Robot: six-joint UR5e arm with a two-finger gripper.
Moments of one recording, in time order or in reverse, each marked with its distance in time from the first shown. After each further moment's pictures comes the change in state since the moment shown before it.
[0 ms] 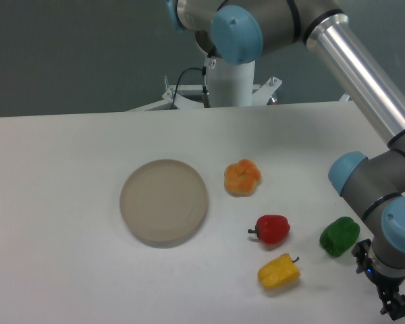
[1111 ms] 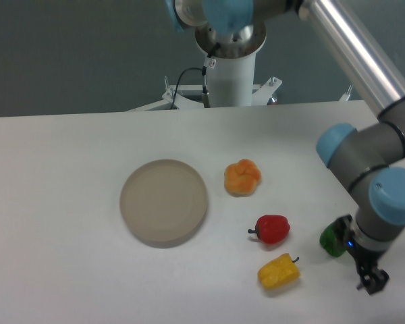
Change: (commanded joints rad) arm -0.011 0.325 -0.458 0.015 -0.066 0.017
